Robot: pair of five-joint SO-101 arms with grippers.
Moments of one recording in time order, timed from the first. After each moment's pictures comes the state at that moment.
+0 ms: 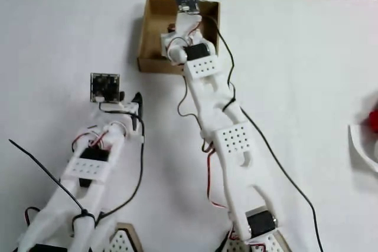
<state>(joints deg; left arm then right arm) -0.7 -36.7 77.3 0.1 6.0 -23.2 69.5 -71.5 51.0 -8.7</state>
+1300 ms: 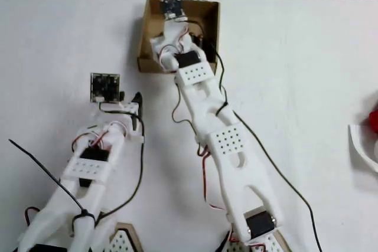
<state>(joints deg) -0.7 -36.7 77.3 0.1 6.0 -25.8 74.4 -72.6 42.2 -2.7</state>
